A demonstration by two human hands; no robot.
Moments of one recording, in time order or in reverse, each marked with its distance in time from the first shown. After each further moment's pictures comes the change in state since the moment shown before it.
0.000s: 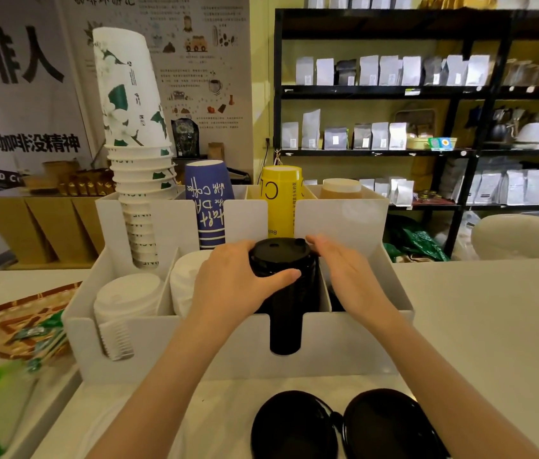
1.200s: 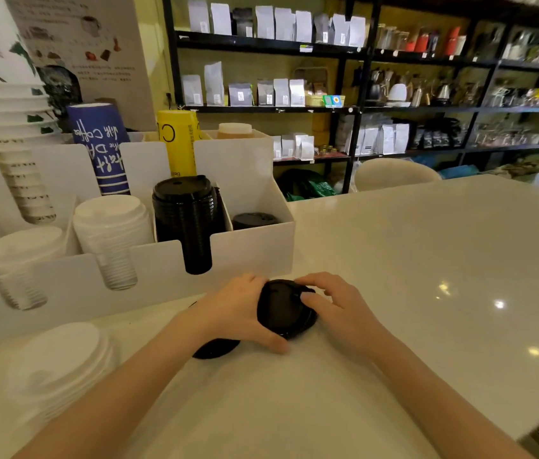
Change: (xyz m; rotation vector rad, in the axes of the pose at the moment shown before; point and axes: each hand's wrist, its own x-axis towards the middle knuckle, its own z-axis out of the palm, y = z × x) left_hand -0.100 0.041 0.065 0.128 -0.904 0.319; right_hand -0.182 0.034 -0.061 -0.366 0.066 0.233
